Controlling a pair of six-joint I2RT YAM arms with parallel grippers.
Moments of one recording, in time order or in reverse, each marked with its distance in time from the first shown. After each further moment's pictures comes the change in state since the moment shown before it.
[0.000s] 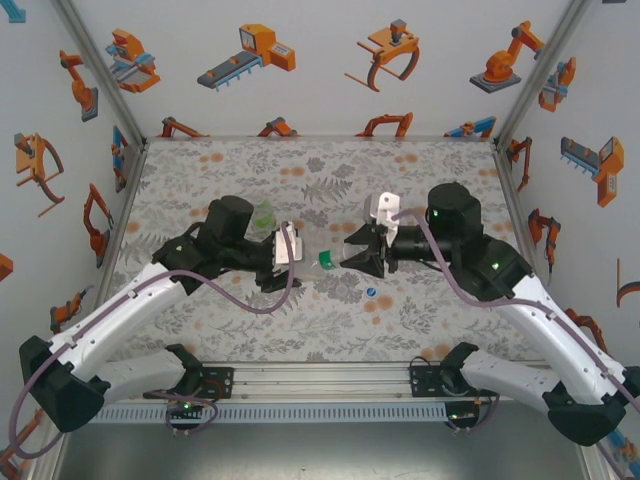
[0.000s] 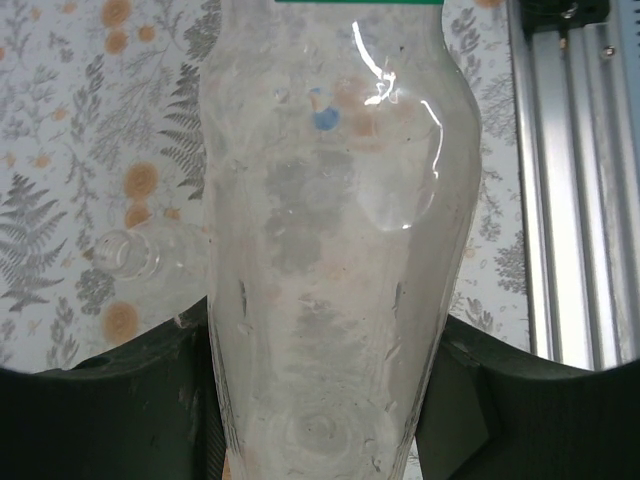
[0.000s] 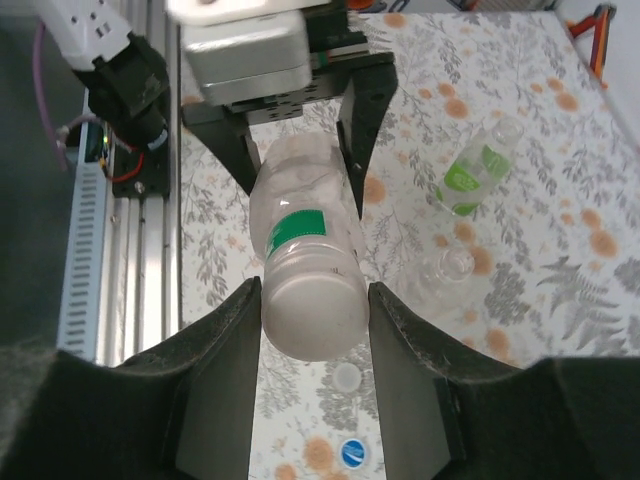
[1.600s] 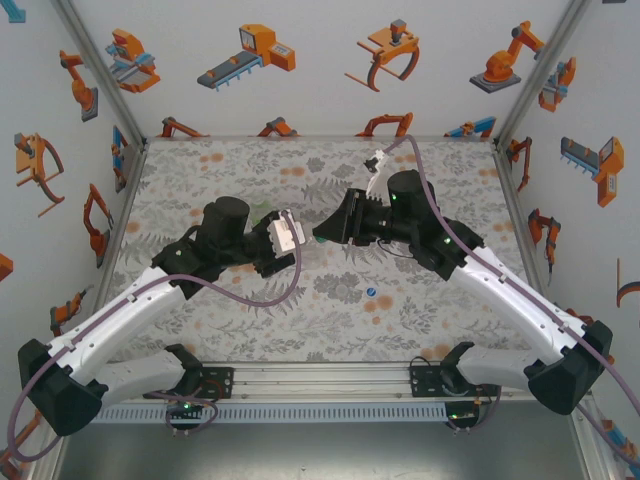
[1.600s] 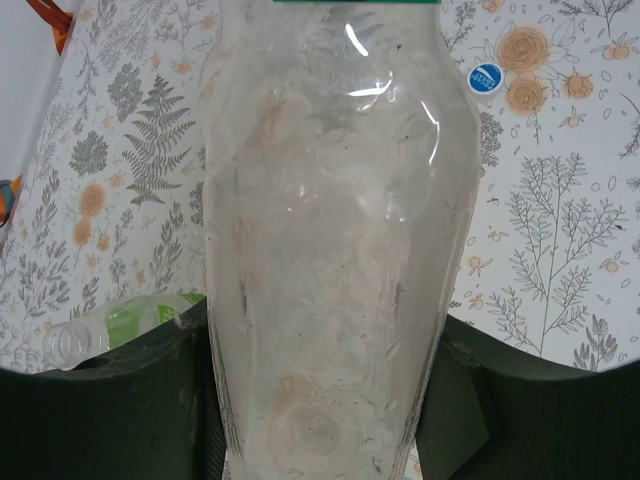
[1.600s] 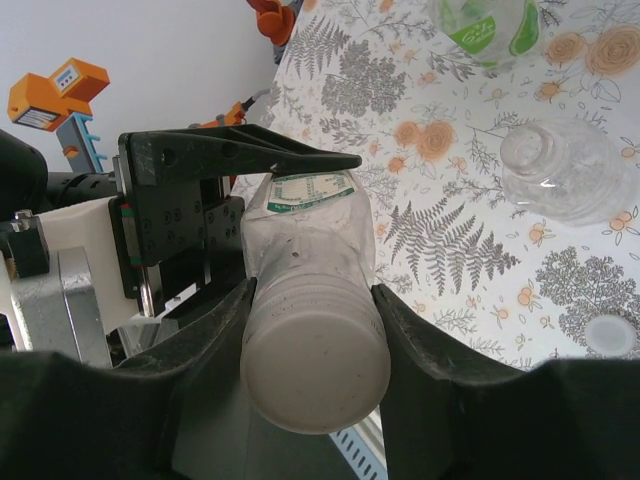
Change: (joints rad) left arm 0.000 -0.021 -0.044 0.131 -0.305 -0.072; right arm 0.001 0.209 -0.027 0.168 0.301 1.023
